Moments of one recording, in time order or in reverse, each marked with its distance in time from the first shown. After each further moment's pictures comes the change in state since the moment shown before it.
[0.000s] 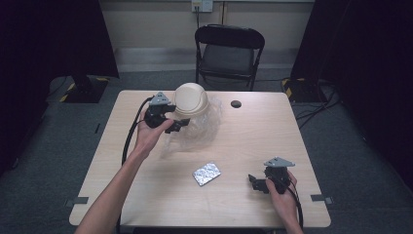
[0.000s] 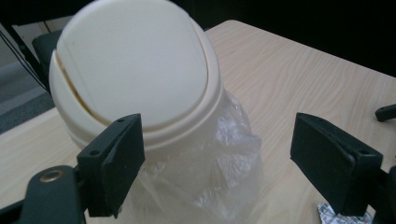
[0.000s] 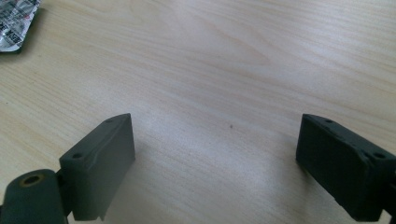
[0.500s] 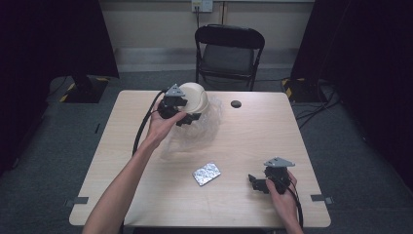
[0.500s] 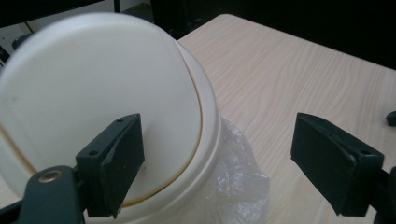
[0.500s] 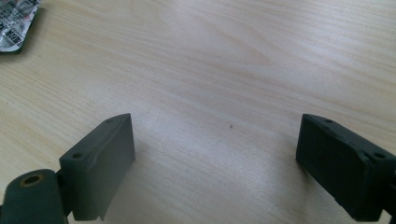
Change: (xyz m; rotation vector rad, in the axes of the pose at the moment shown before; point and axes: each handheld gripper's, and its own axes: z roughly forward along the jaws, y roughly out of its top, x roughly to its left) left arm -0.001 0.020 0.043 0.062 -0.028 0.031; right arm 0.000 0.000 0.000 0.000 0.000 0.000
